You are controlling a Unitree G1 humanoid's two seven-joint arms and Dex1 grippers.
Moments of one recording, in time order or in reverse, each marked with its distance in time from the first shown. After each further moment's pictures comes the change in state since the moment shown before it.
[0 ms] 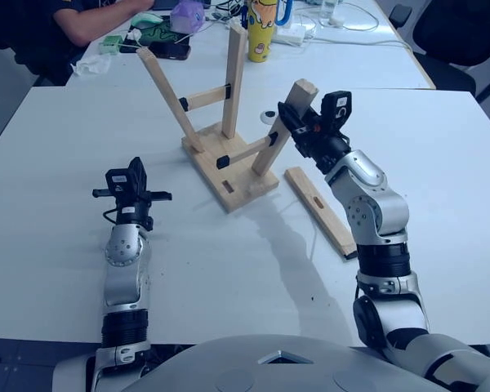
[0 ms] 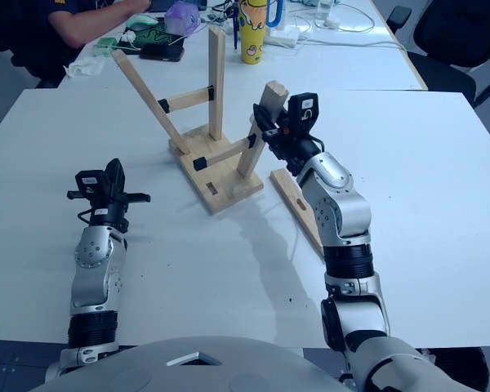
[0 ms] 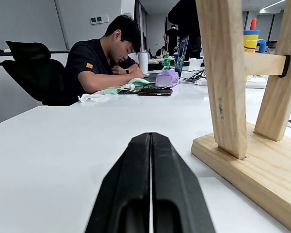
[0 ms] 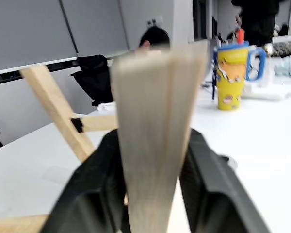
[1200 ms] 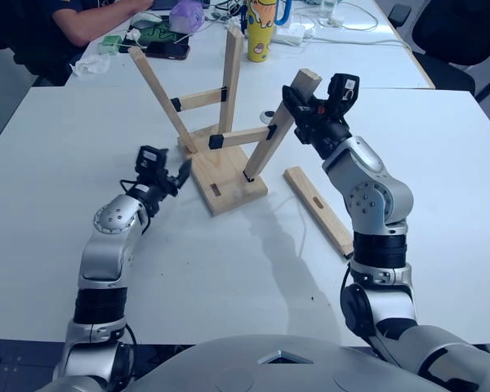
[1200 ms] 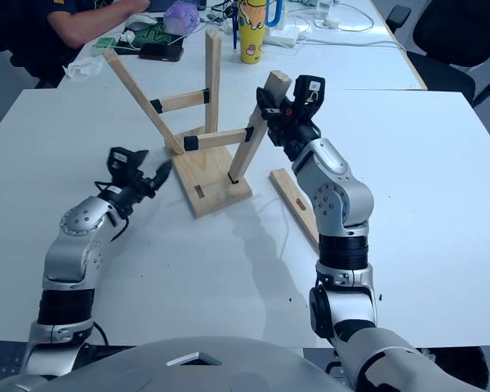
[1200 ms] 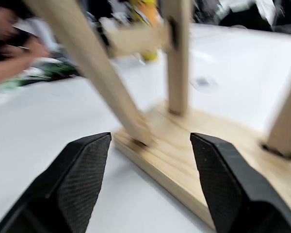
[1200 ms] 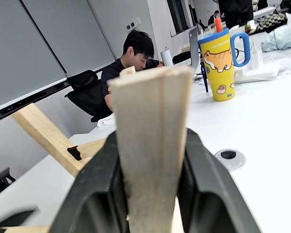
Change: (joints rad) left arm -0.151 0.145 -0.025 -0.107 -0.121 0.358 -0.221; right arm -0.063 0.054 -0.023 -0.045 0.075 0.109 -0.133
